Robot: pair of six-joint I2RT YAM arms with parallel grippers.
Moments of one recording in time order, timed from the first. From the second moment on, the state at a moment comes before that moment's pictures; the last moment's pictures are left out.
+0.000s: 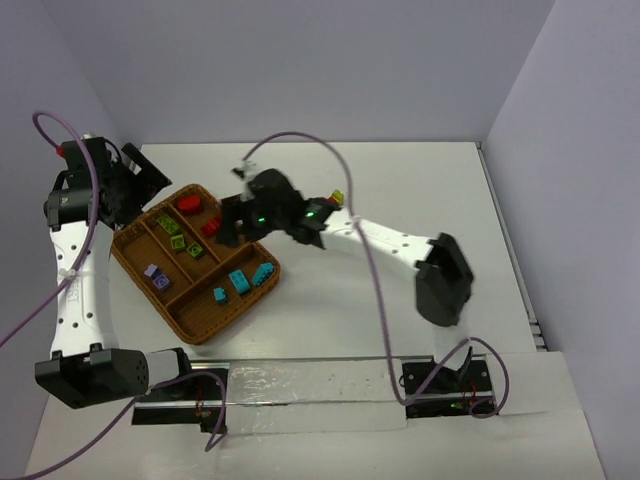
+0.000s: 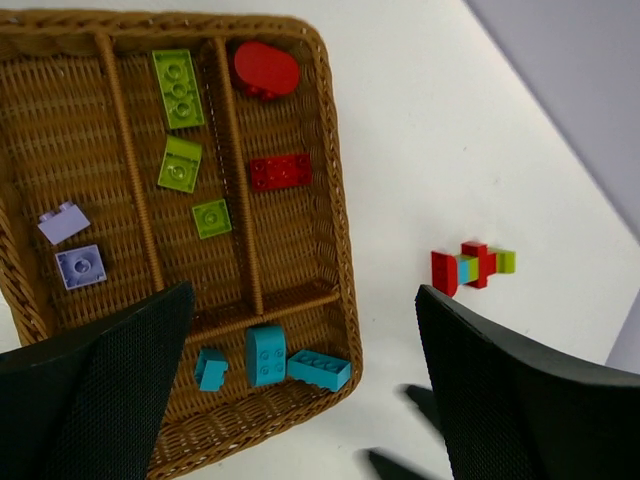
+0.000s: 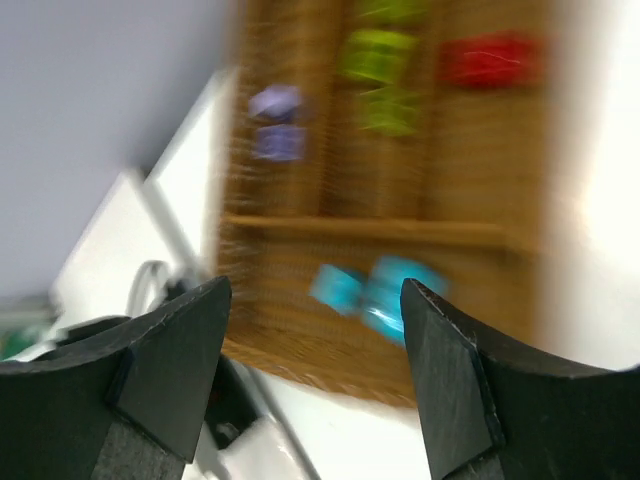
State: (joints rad) left arm 0.16 1.26 1.51 -0.96 0.04 -0.62; right arm 0.98 1.96 1.74 -0.25 -0.20 0.52
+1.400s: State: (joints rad) left arm -0.69 2.23 2.07 -0.91 -0.23 -0.44; right arm 0.25 1.25 1.07 -0.49 0.04 0.65
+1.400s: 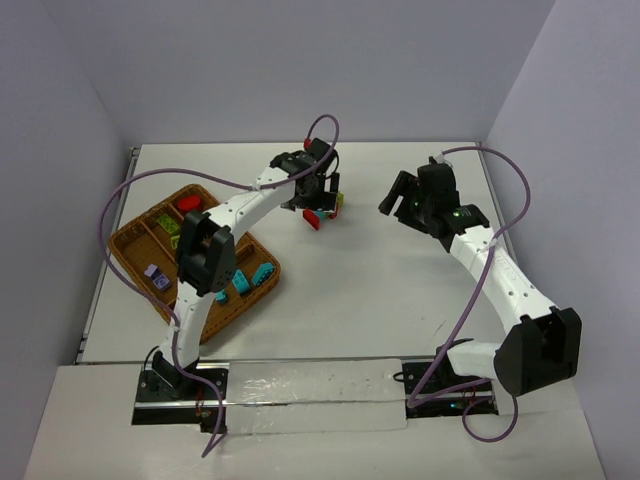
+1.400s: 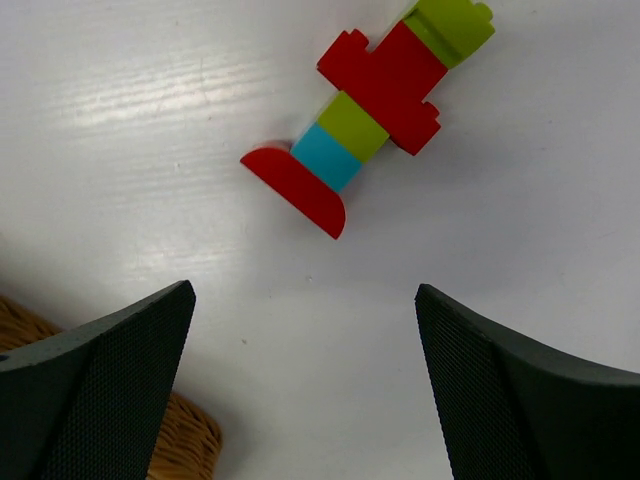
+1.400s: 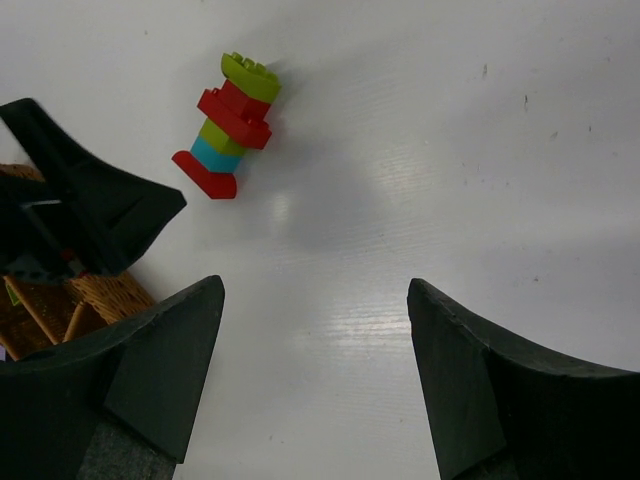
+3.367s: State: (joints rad) left arm -0.70 2.53 2.26 -0.44 -0.07 -0.10; right arm 0.25 1.19 1.04 -0.55 0.05 0.60
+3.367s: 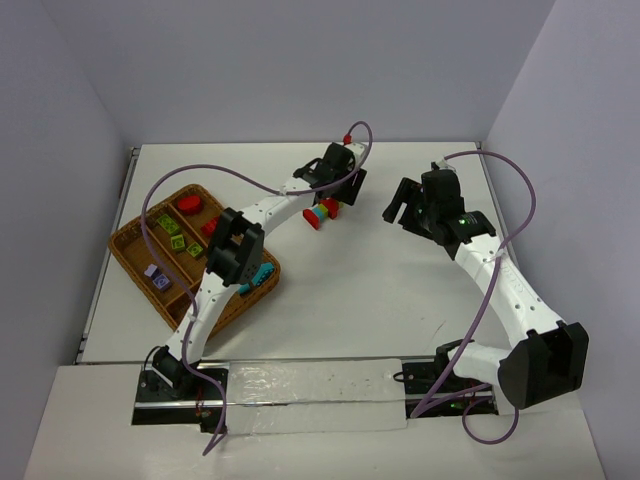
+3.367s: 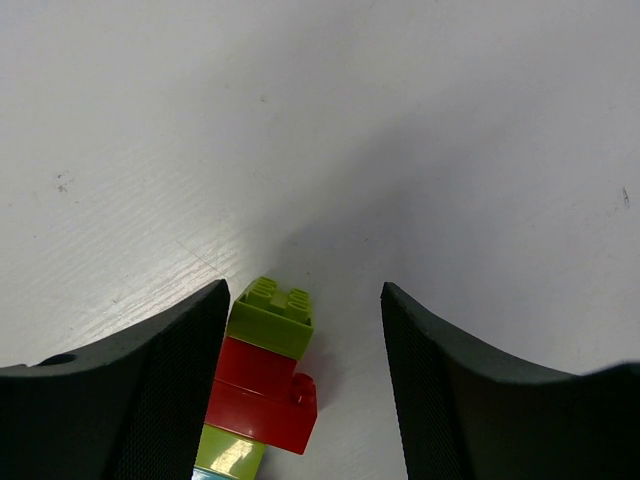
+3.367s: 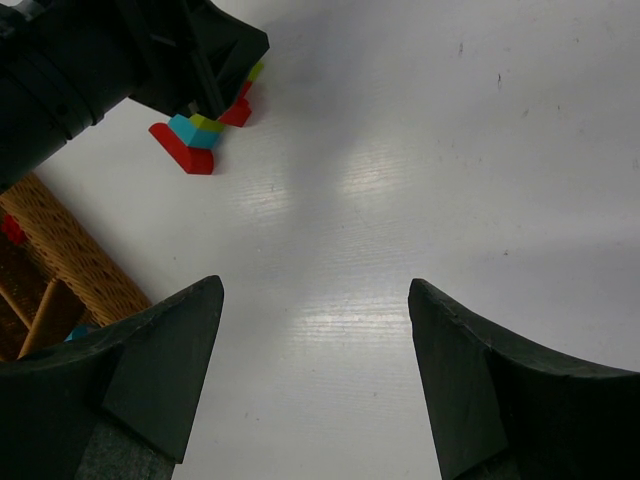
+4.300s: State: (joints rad) left arm -0.70 2.53 2.22 -0.44 -0.13 -0.05; right arm 0.25 1.19 1.04 -0.55 0.04 0.60
